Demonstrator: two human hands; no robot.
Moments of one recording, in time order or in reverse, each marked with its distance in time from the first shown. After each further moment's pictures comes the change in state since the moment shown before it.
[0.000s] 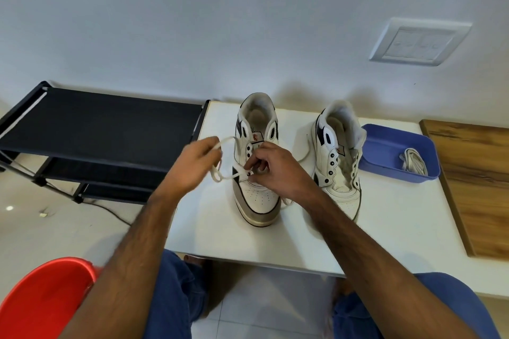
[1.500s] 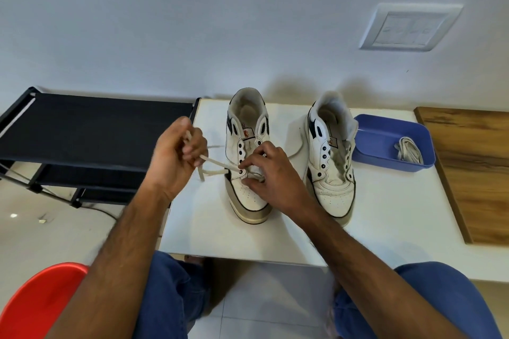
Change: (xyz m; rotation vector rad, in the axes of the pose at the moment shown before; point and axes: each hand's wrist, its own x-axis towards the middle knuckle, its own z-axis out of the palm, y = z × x) left_hand -0.003 0.025 -0.003 -0.925 -0.025 0.001; right_hand -0.020 0.019 0.021 -0.156 0.197 -0.088
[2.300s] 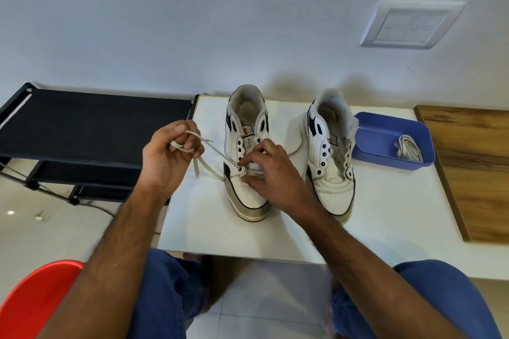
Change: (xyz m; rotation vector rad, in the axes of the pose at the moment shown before) left_hand 0.000 -0.001 -0.007 -0.057 -0.058 0.124; right_hand -0.001 0.000 -0.001 -0.010 0.006 0.004
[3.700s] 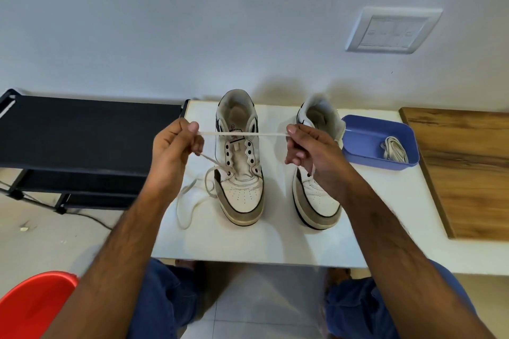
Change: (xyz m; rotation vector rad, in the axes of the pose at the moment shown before) left_hand 0.004 -0.010 0.021 0.332 0.116 0.092; right_hand -0.001 0.003 -0.100 1.006 0.006 0.401
